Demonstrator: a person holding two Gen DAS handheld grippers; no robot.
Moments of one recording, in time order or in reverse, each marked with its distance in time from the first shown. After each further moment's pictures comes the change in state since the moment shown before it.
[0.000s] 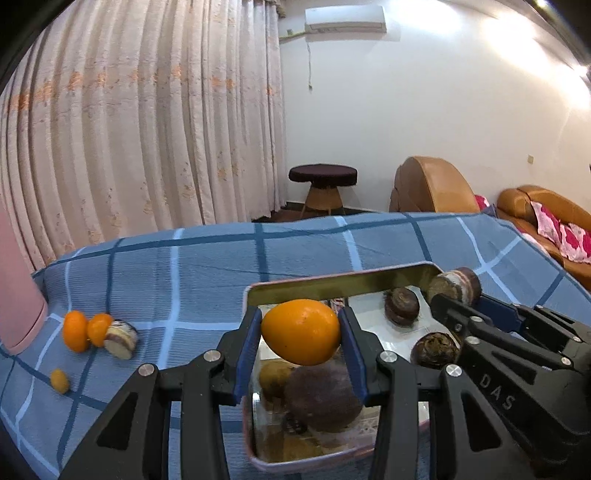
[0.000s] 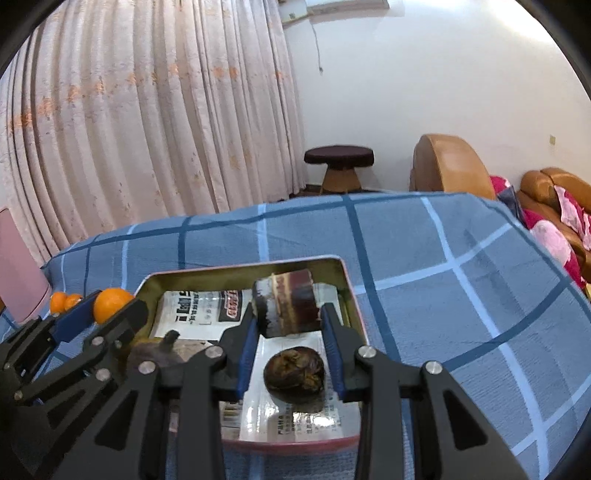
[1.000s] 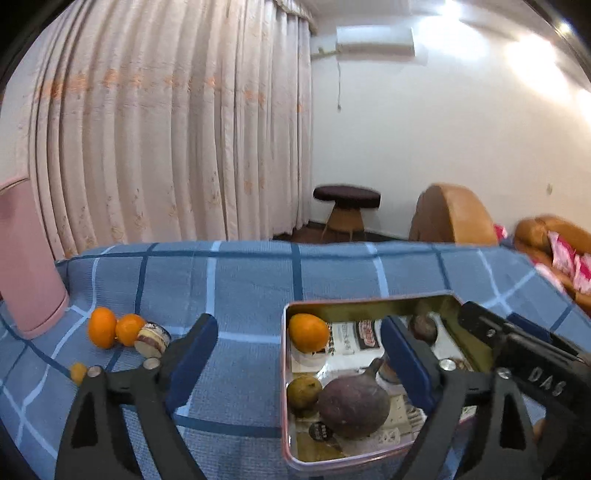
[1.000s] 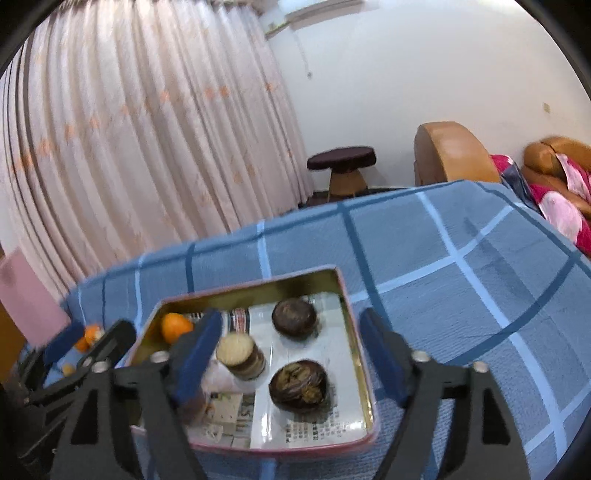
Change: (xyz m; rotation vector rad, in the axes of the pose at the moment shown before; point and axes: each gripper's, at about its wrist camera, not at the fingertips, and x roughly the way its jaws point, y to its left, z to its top) left arm -0.024 0.027 0.001 -0.109 -0.104 0.063; right arm -0.014 -0.022 0.002 0.141 -0.075 0.076
